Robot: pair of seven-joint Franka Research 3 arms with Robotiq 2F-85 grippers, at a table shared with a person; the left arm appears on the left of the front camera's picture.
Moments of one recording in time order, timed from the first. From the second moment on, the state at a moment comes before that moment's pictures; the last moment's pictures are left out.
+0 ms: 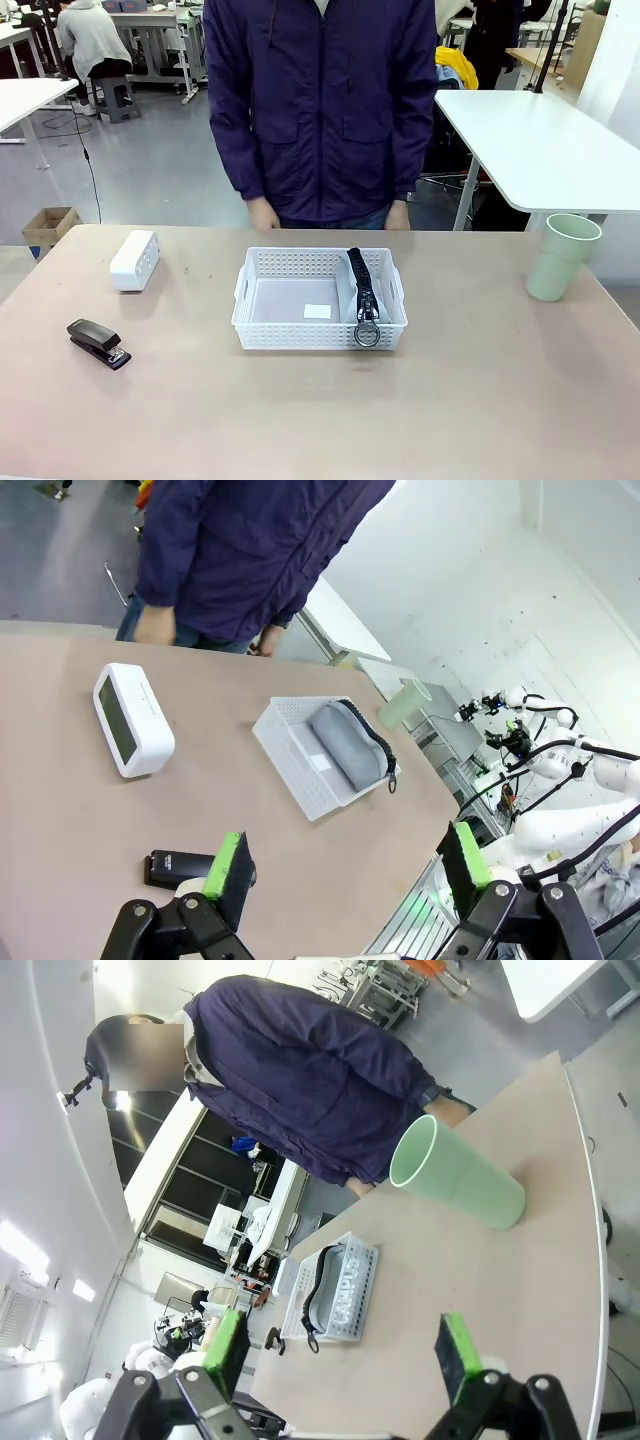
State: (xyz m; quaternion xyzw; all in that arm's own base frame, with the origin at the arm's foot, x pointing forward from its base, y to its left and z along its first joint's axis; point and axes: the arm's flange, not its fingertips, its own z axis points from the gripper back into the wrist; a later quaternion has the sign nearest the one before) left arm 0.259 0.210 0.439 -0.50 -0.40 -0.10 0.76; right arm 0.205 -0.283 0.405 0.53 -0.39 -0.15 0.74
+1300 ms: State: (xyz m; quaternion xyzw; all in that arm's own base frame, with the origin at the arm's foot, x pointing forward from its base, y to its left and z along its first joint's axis) left arm 0.384 0.008 0.493 0.00 -0.17 -0.26 0.95; right arm 0.205 -0.284 0.404 0.53 -0.39 -0.15 0.74
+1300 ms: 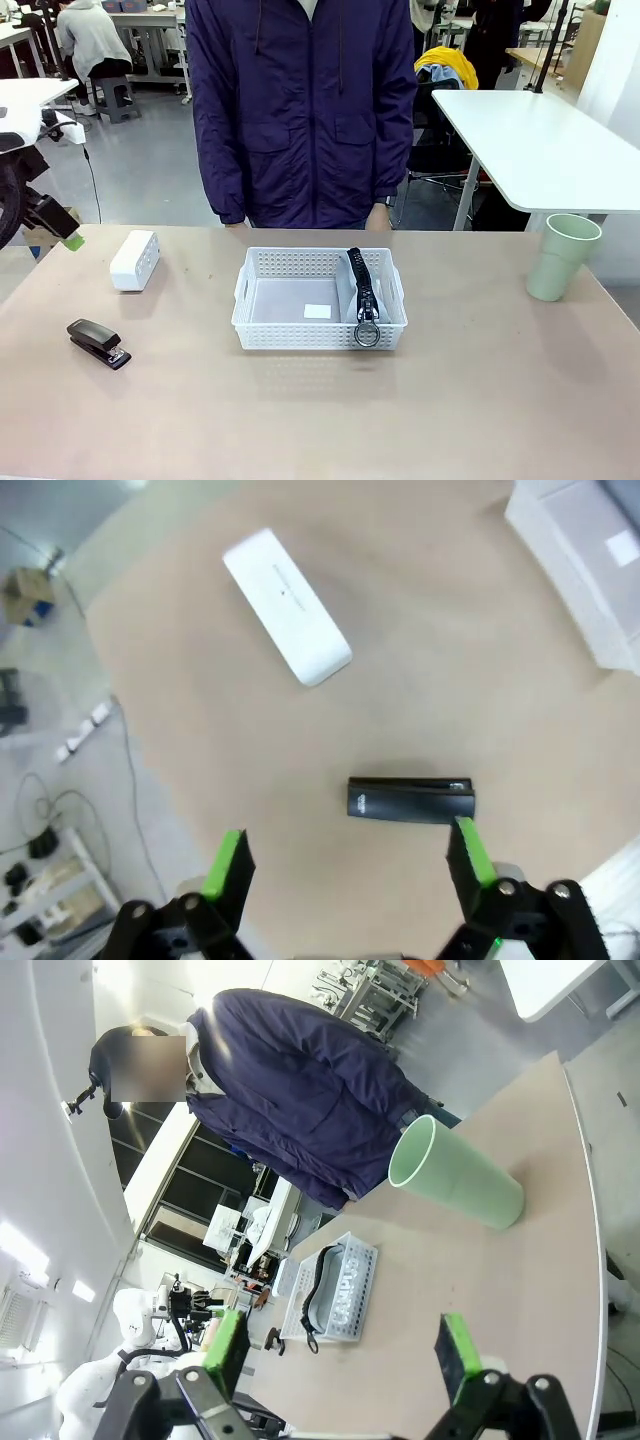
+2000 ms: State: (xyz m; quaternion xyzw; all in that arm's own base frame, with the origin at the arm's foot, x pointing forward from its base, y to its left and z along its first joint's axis) left arm 0.404 -0.010 0.478 0.01 -0.15 -0.12 0.98; right arm 0.206 -0.284 0.404 0.53 -0.39 -0.15 0.74
